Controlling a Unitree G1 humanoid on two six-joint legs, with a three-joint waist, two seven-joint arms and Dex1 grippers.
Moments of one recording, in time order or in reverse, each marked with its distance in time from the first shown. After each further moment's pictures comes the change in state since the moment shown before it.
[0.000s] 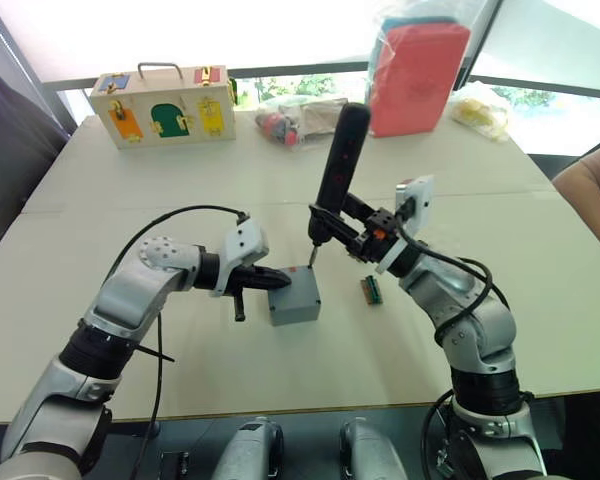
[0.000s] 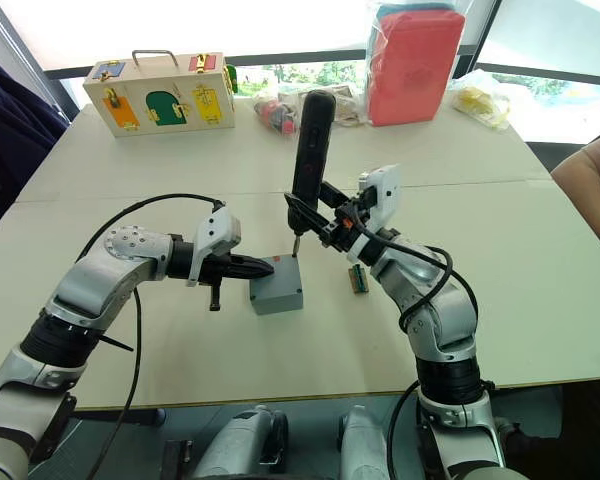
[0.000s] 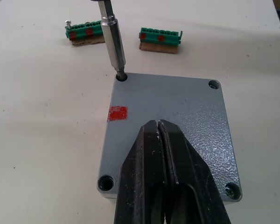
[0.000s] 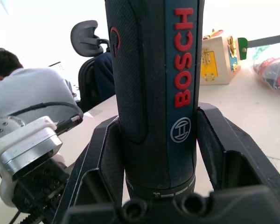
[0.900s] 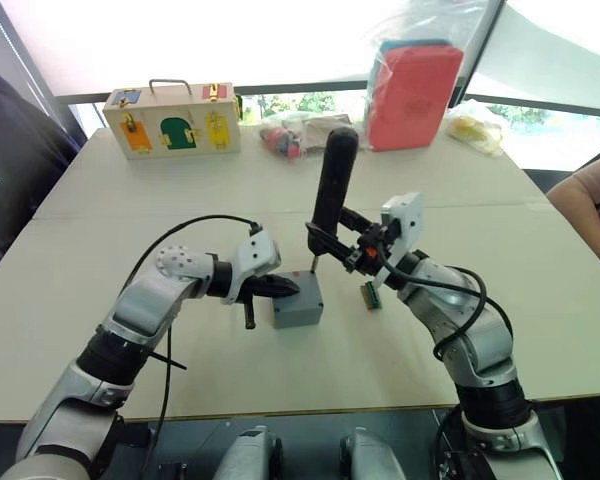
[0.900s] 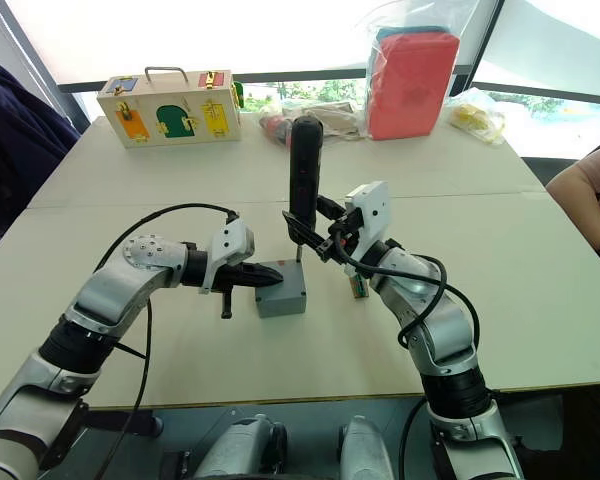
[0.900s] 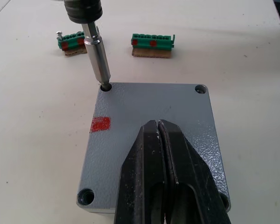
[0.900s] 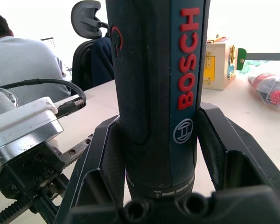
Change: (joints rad) left arm 0.020 -0.071 -0.045 0.018 0.066 -0.044 0.022; right arm 0.038 -0.060 0.085 -0.004 -0.080 -0.033 -0.051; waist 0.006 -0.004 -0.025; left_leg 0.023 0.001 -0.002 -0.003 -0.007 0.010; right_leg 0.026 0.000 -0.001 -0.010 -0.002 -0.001
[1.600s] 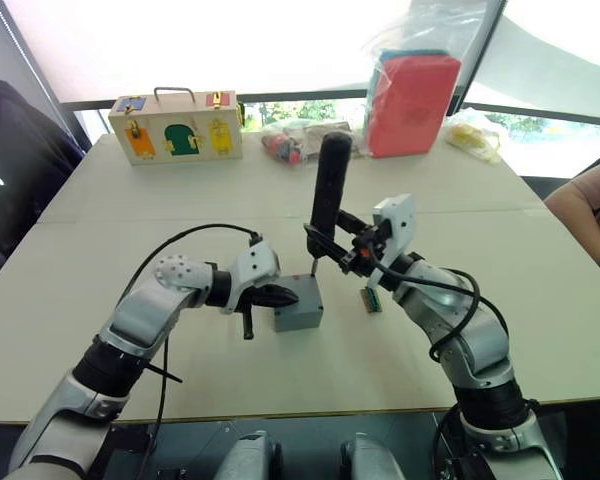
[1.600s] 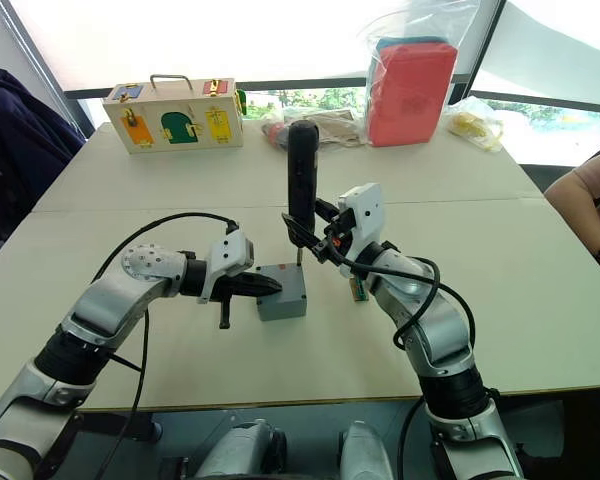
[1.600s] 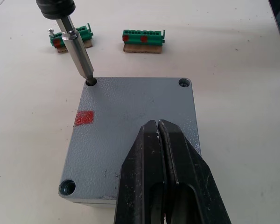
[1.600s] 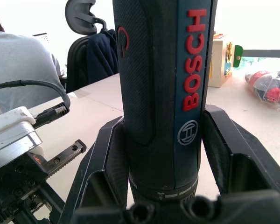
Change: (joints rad) left arm 0.054 0.026 -0.003 -0.048 0.003 -0.001 0.007; right arm -0.002 0.002 0.029 -0.007 -0.008 0.048 -0.083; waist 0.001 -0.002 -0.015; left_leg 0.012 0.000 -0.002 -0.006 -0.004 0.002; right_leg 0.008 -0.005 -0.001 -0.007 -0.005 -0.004
